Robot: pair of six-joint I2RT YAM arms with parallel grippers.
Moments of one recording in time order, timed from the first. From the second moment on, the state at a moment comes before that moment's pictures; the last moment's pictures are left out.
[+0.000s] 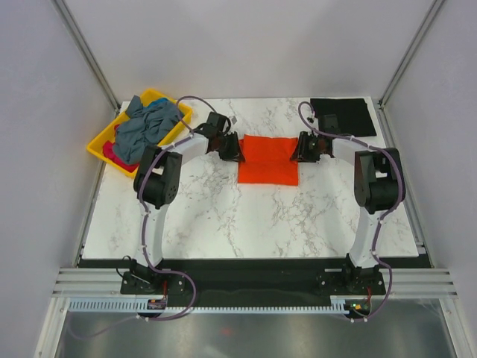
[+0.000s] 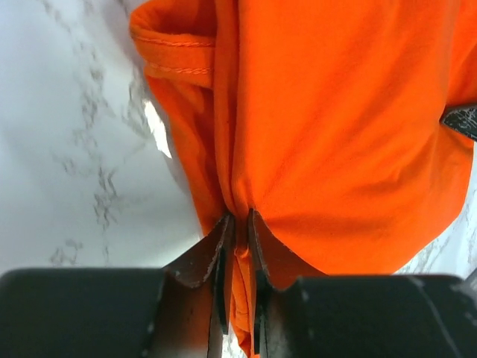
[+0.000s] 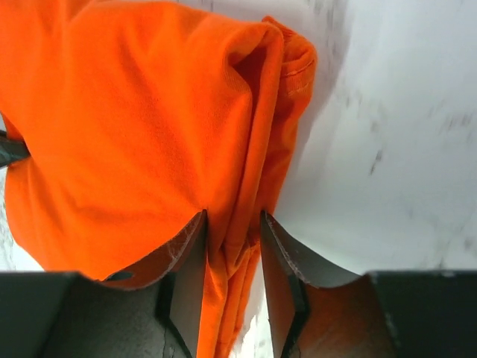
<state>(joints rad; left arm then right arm) -0.40 2.25 1.65 -0.32 0.40 -0.44 0.11 2.05 1.36 -0.24 -0.39 0.29</state>
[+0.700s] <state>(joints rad) -0.39 2.27 1.86 -0.36 0.44 -0.45 0.10 2.06 1.46 -0.33 -0.34 0.26</state>
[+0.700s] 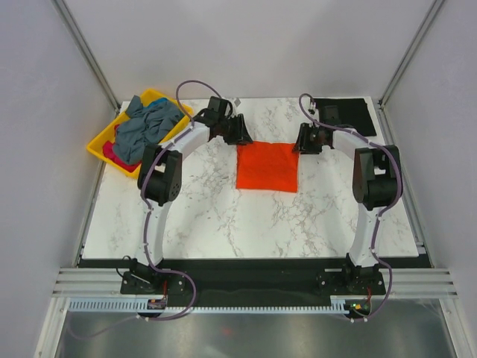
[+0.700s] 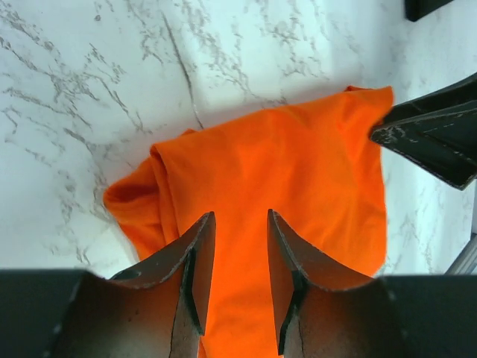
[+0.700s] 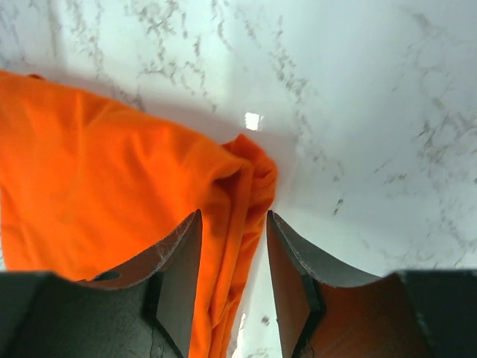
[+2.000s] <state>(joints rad) -0.34 2.12 1.61 -0.32 0.39 -0.41 0.06 1.95 1.48 -0.51 -0.39 0.26</state>
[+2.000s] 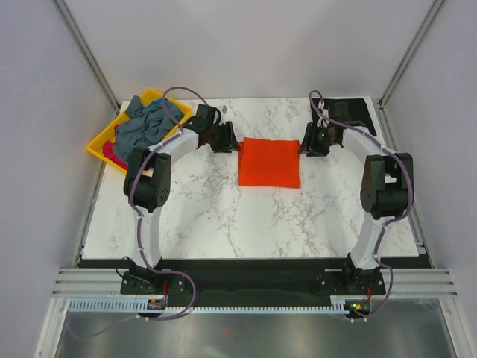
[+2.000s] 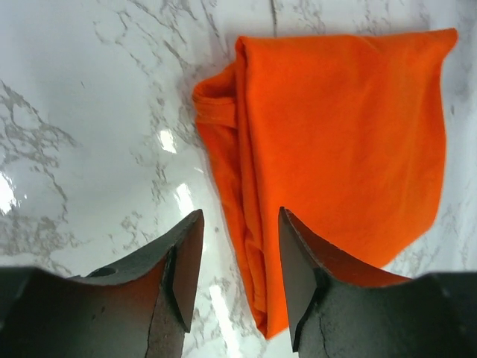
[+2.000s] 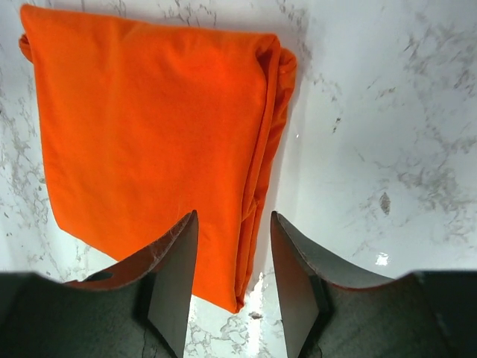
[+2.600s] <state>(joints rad) -0.38 2.33 1.76 -0.20 0.33 -0.42 0.07 1.98 1.41 -0.41 -0.38 0.29</state>
